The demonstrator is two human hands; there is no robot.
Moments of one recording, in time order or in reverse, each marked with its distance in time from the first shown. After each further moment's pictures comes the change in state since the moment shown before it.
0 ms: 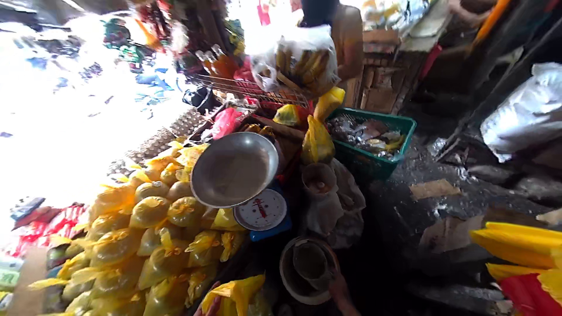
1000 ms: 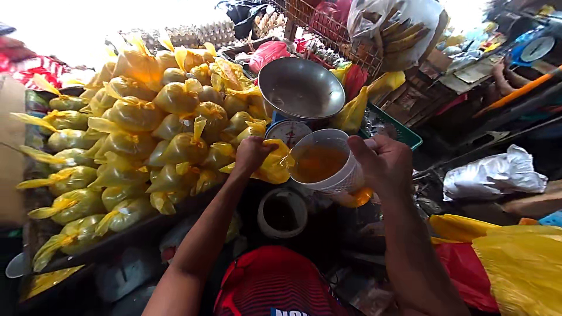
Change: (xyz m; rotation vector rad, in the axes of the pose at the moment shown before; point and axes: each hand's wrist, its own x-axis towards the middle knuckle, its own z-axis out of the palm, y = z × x) left_hand 0.093 0.130 0.088 0.862 -0.160 0.370; right_hand -0.217 -0.397 -0.125 -0.431 0.286 -0.997
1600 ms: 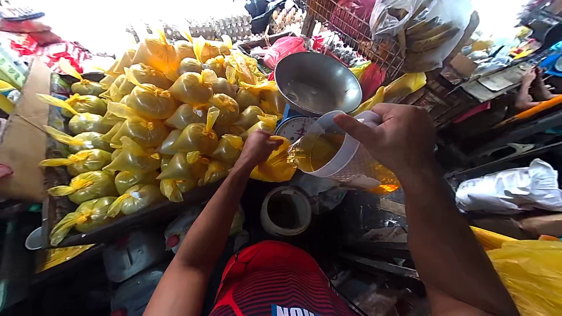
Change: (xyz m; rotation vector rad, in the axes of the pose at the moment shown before) left_hand -0.004 -0.008 -0.014 -0.117 -0.083 -0.019; right_hand 0.047 -0.057 -0.006 -0.367 -0.082 -0.226
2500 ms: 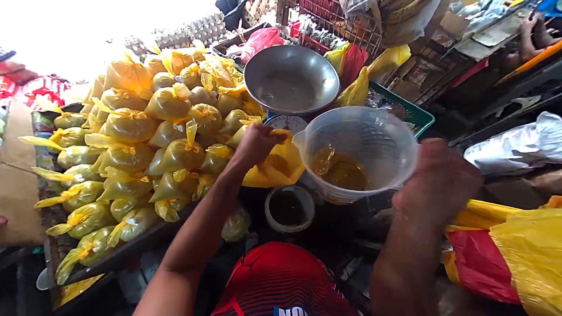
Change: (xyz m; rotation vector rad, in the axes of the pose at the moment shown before) left_hand 0.001 0.070 -0.007 -0.034 -0.073 0.237; right_hand -0.096 0.050 0.017 0.852 0.620 0.354
